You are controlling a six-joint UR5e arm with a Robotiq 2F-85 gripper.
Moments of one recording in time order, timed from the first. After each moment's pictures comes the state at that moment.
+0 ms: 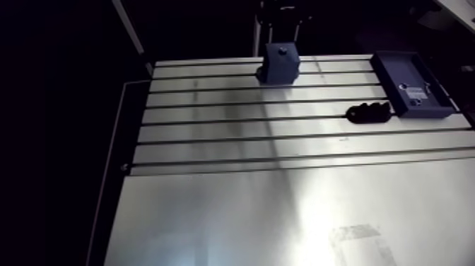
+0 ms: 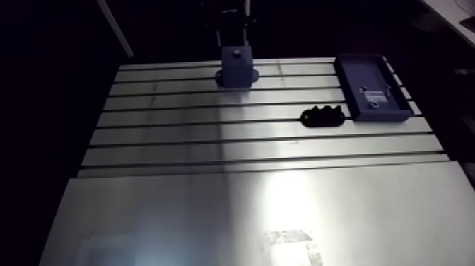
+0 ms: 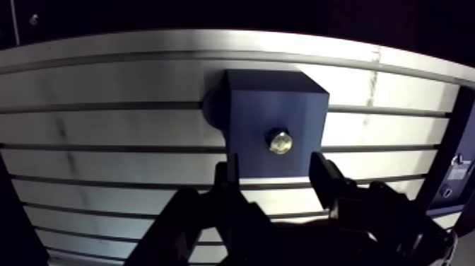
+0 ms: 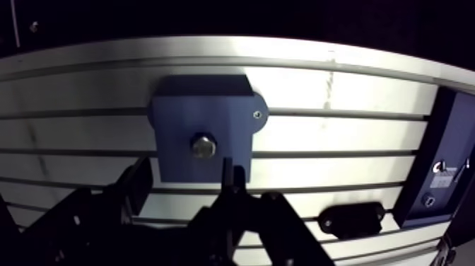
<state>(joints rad) -0.08 -1.00 1.42 -1.90 -1.63 -1.68</state>
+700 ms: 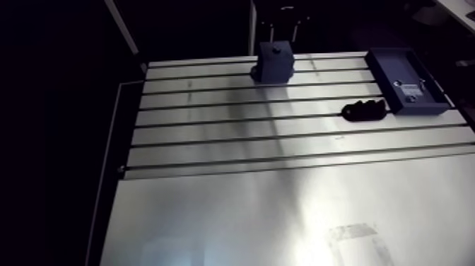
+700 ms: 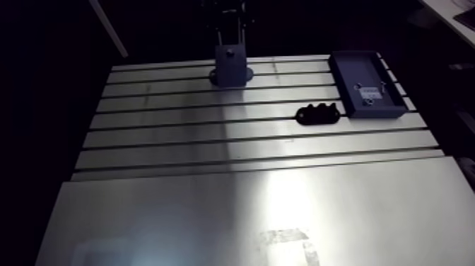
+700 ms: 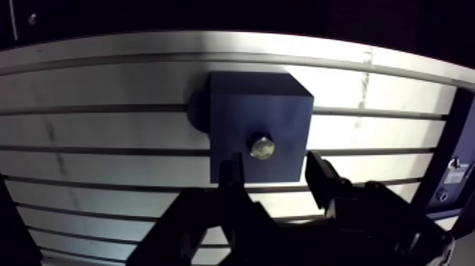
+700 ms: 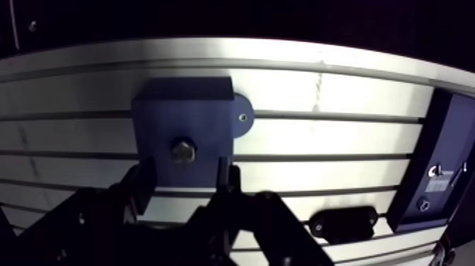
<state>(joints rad) -0.10 -1.00 1.42 -1.90 -1.63 -1.71</state>
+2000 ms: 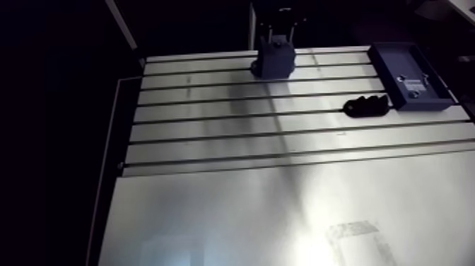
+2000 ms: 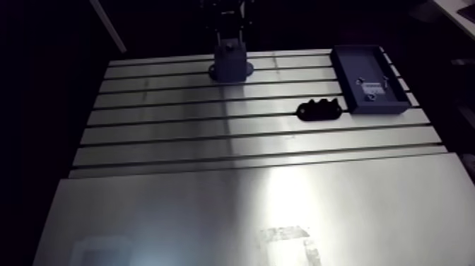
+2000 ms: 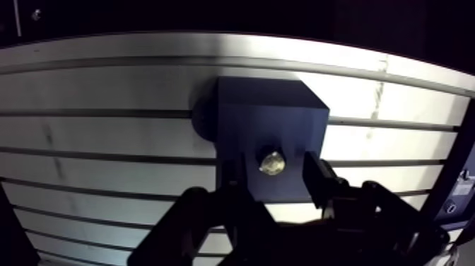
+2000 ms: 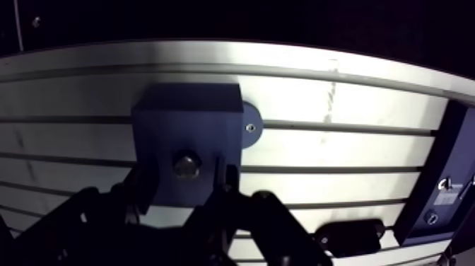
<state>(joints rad) -0.10 -0.98 1.43 -1.93 -1.61 -1.73</state>
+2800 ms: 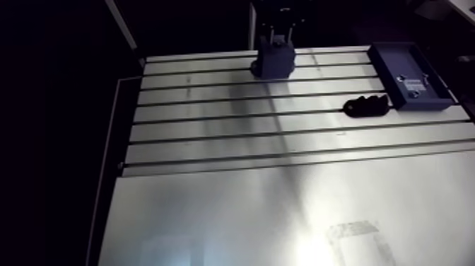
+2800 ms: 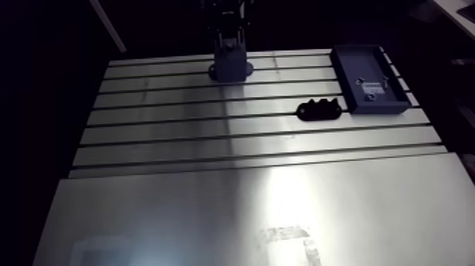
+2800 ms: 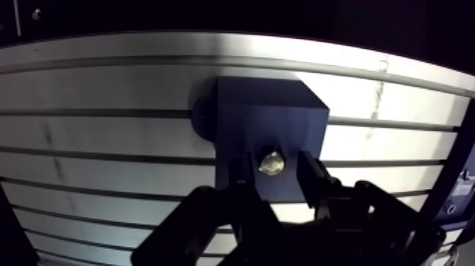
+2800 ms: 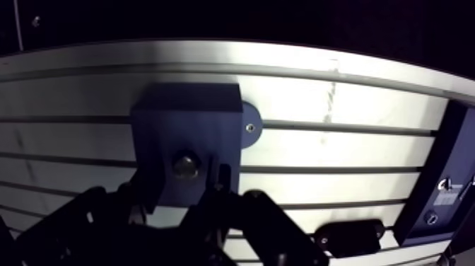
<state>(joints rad) -0.10 -0.97 1.43 -1.93 -1.61 -1.73</state>
